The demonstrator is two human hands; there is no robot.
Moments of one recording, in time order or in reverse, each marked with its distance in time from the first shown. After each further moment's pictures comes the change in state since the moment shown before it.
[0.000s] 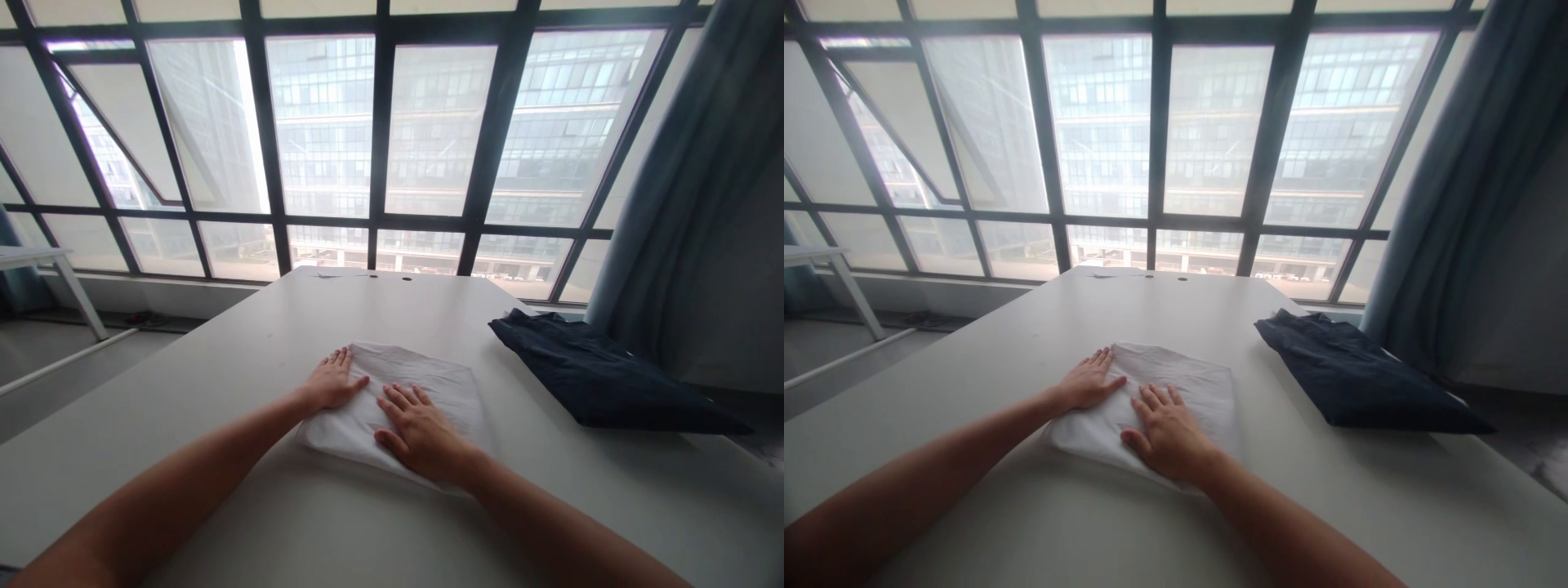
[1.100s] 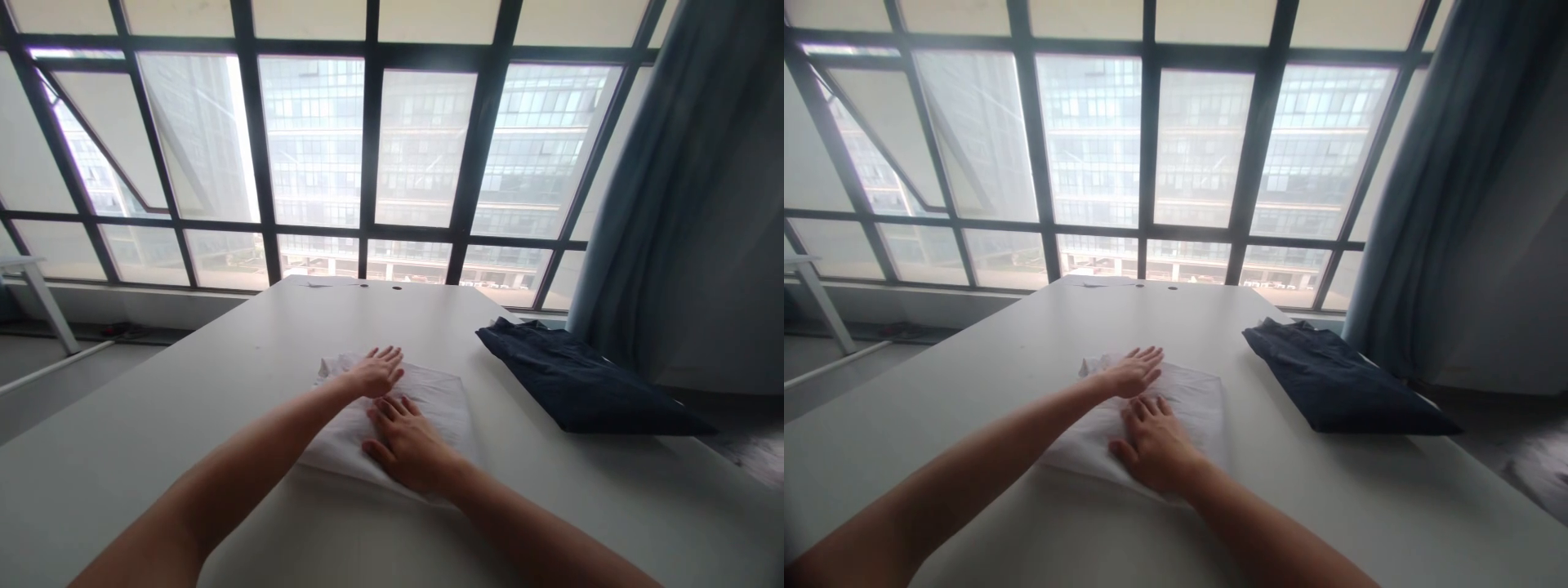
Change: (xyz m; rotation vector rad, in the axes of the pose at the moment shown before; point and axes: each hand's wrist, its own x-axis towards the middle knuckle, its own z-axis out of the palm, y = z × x) left_hand 0.074 0.067 -0.003 0.046 0.002 0.453; right_hand 0.002 -0.002 0.001 -0.014 0.105 -0.036
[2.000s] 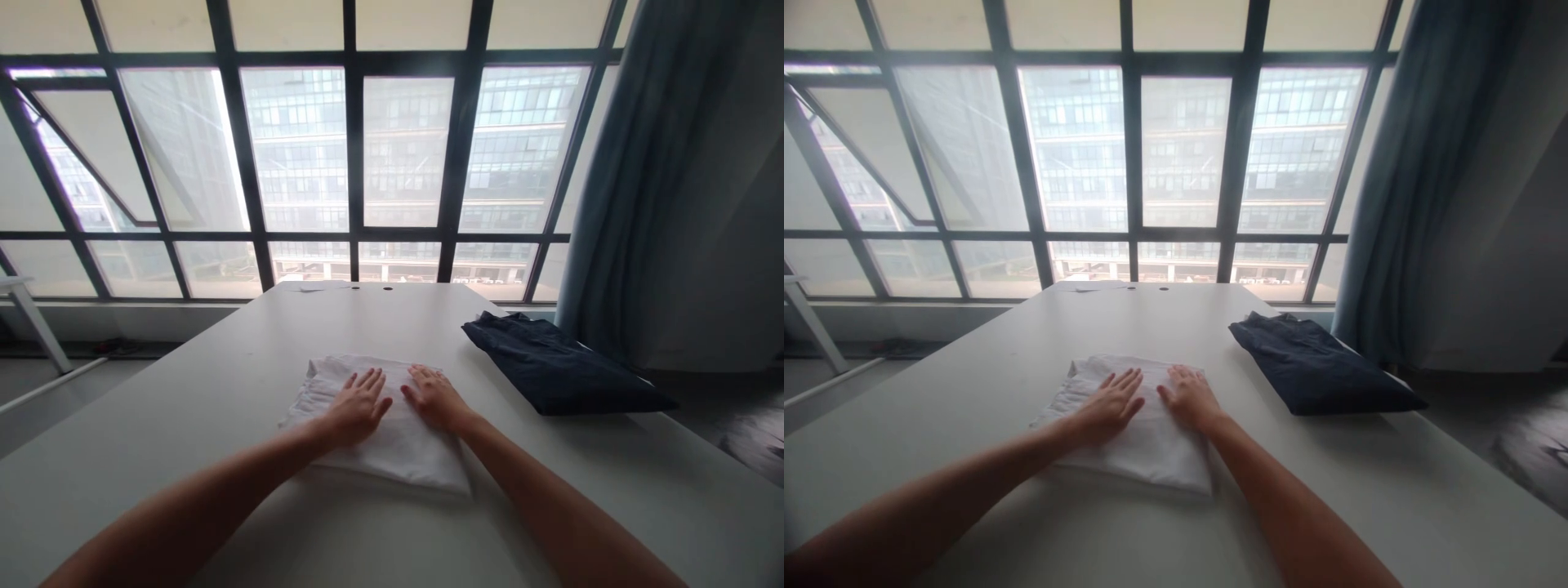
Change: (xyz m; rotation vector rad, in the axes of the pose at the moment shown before) left_hand -0.068 0.059 -0.001 -0.050 0.088 -0.105; right_hand -0.004 0.086 -0.019 -0.026 0.052 0.427
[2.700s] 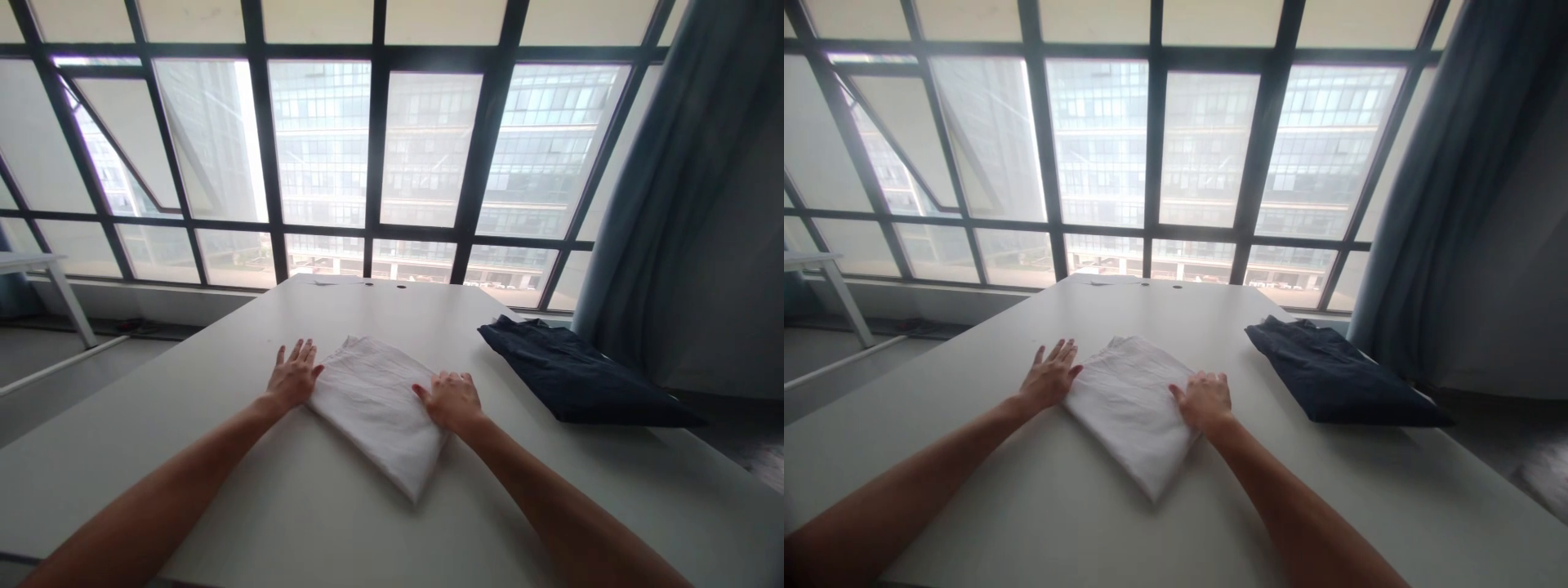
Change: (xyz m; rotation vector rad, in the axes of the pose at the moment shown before) left_hand -0.065 -0.105 -0.032 0.232 0.128 -0.473; right_hand -0.009 -0.036 -0.005 -0.306 0.019 0.136
